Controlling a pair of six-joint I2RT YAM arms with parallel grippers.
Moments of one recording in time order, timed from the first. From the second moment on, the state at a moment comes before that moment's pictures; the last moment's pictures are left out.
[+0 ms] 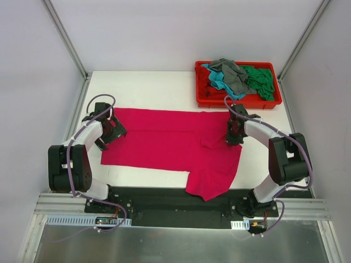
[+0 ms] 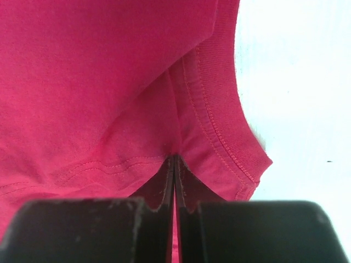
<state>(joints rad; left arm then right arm) 0.04 1.47 0.88 -0.64 -0.09 -0.68 0.26 1.63 0.96 -0.59 0.07 0.41</state>
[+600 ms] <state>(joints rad) 0.04 1.47 0.88 -0.64 -0.09 -0.68 0.26 1.51 0.98 -0.74 0.03 0.41</state>
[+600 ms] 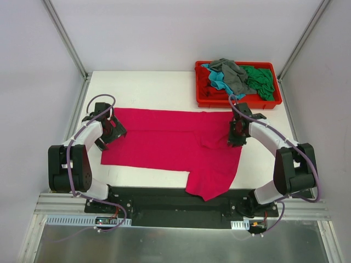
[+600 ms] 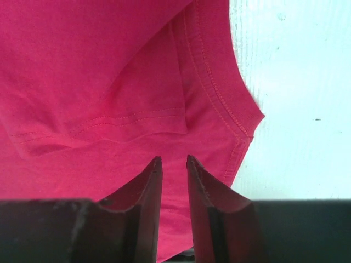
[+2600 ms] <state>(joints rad) 0.04 1.48 0.87 -0.64 -0.08 -0.66 0.25 1.62 0.98 -0.60 -0.07 0.41</state>
